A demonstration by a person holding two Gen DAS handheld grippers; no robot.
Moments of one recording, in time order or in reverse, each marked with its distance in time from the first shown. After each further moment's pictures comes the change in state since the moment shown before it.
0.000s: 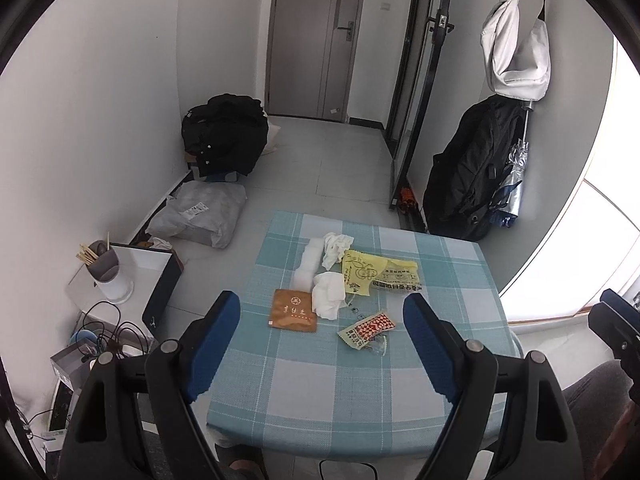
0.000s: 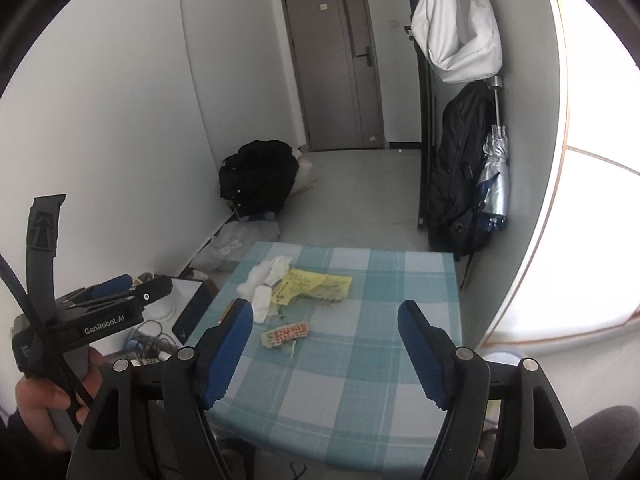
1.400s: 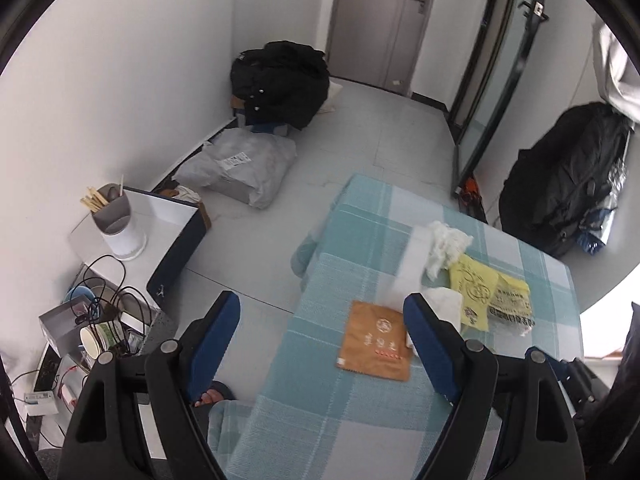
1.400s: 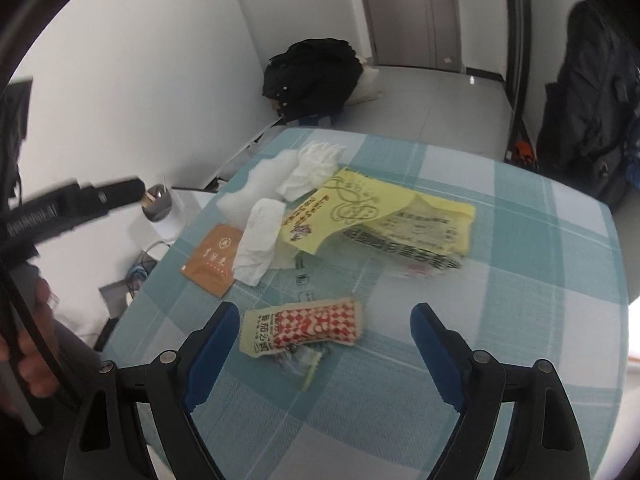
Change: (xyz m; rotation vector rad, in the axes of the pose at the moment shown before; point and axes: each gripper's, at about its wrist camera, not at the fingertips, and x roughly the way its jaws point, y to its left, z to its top) left arm 0.112 0.082 0.001 -0.177 0.124 0.129; right arm 0.248 0.041 -0.055 -0.137 0.304 0.203
